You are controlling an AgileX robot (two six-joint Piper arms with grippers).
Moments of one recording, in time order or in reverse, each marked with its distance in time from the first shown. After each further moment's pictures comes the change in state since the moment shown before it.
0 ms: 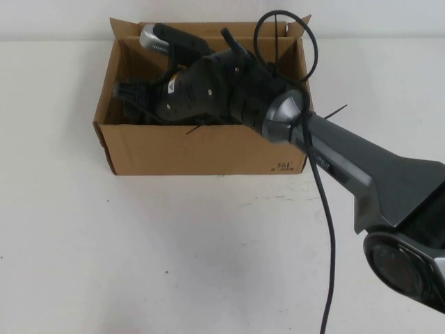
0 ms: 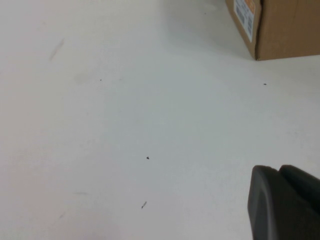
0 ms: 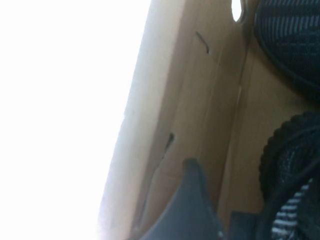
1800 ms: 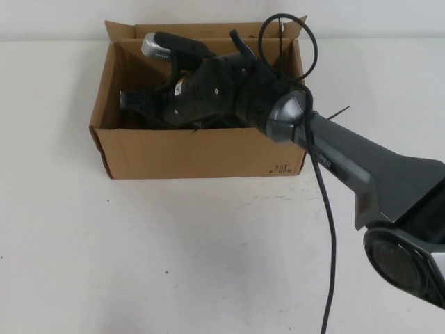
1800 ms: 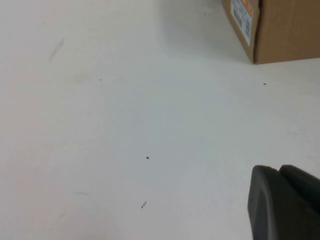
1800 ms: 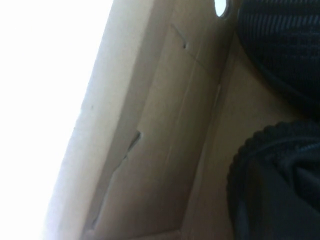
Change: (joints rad) right arm -0.015 -0.003 0.000 0.107 0.038 -0.196; left arm 0.000 0.000 0.000 0.000 0.000 0.000
